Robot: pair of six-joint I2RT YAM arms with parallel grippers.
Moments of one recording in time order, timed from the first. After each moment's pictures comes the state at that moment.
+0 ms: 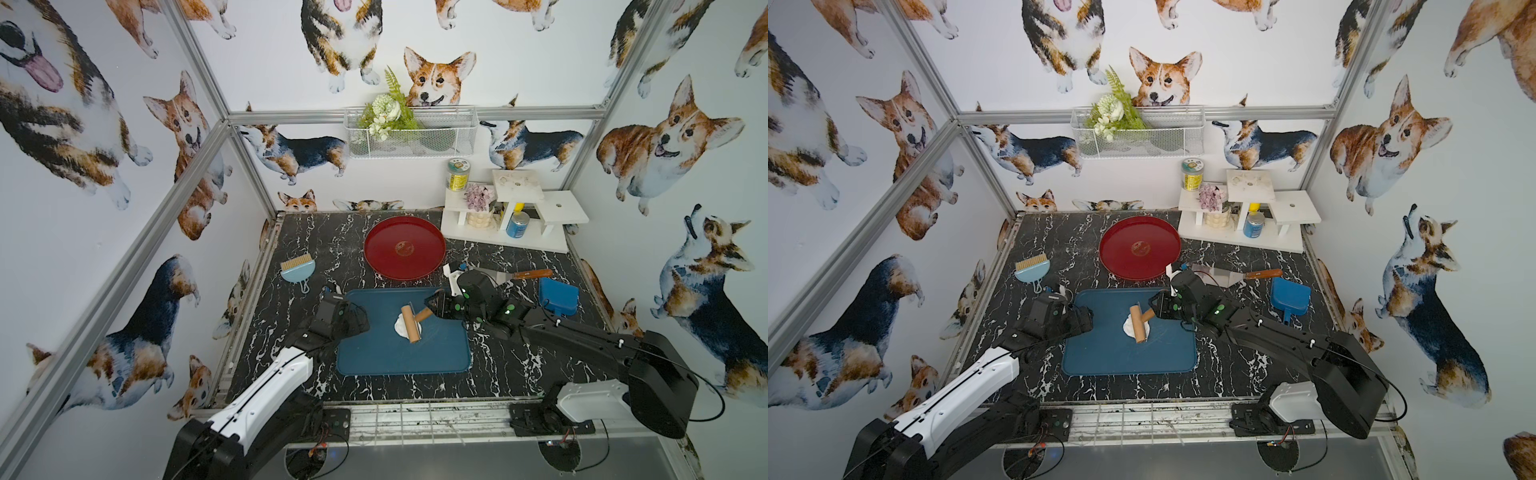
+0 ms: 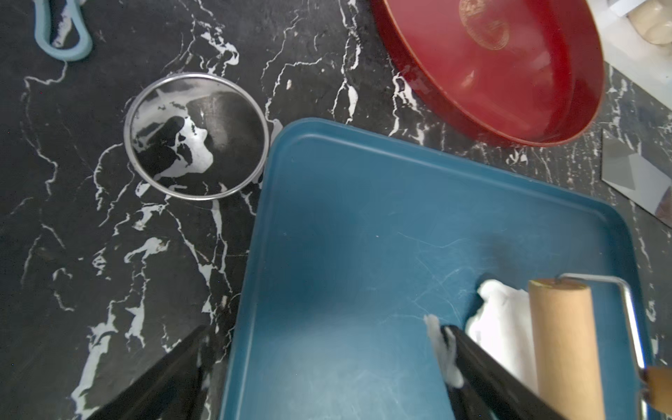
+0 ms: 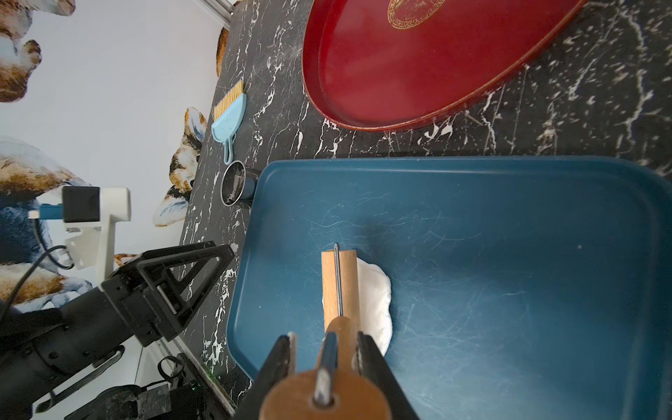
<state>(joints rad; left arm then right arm) -0.35 0.98 0.46 -0.36 -0.09 -0.59 0.76 1.30 0.79 -0.10 -0.11 0.81</state>
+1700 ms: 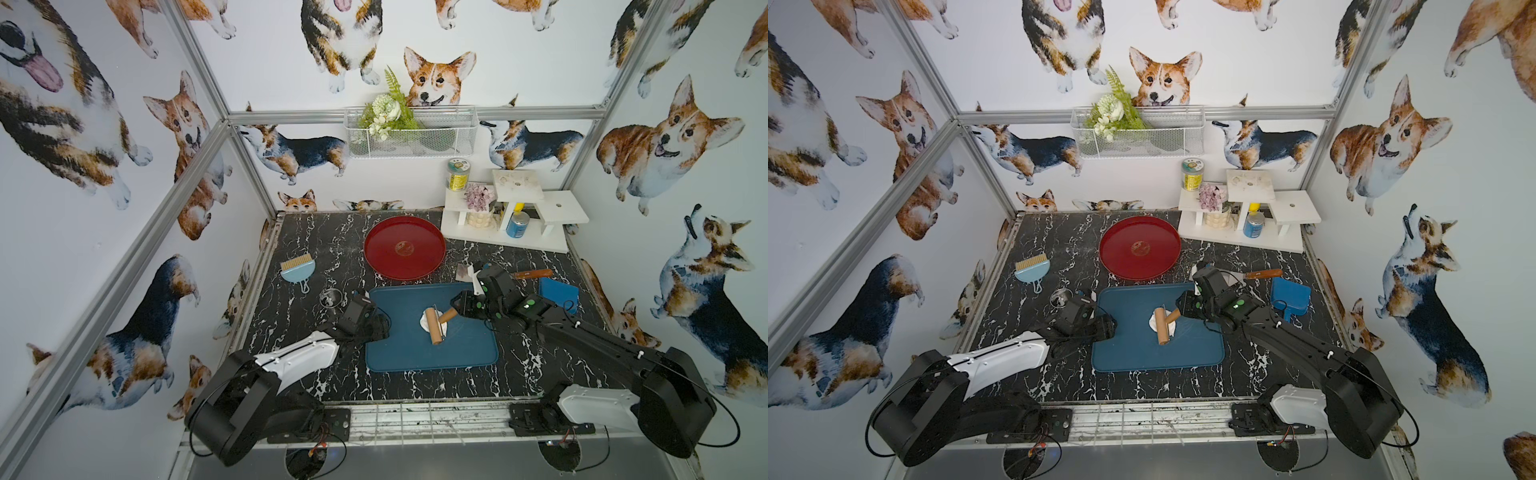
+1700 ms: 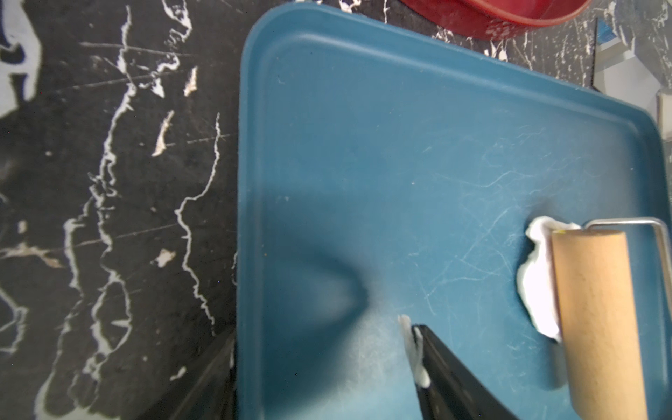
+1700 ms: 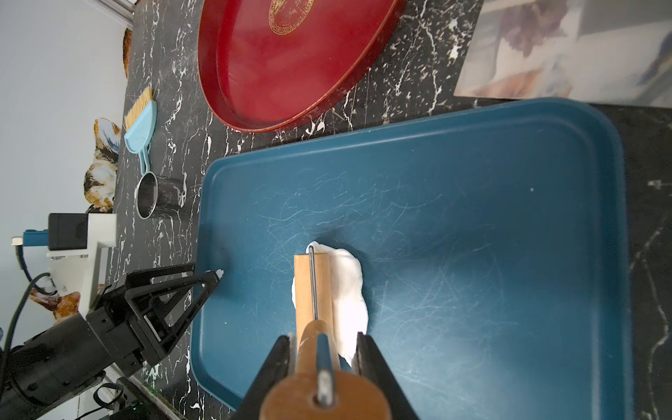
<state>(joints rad) -0.55 1.28 0.45 -0.09 0.00 -0.69 0.58 1.22 0.76 -0.34 -0.11 0.73</state>
